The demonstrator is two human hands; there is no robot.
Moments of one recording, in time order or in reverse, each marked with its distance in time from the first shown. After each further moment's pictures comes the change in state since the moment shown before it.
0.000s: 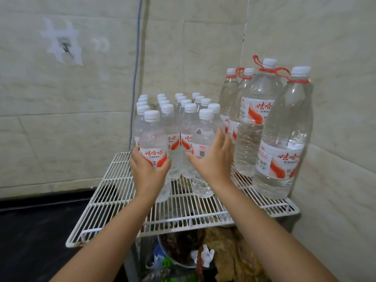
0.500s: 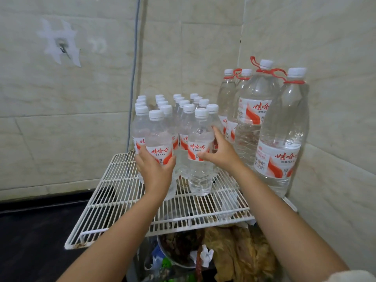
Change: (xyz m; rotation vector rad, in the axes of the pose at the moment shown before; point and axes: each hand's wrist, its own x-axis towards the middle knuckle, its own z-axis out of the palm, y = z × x) left_hand -0.004 0.010 0.015 -0.044 -0.011 0.007; right_hand 0.031 0.026 -0.017 0.360 -0.384 -0.035
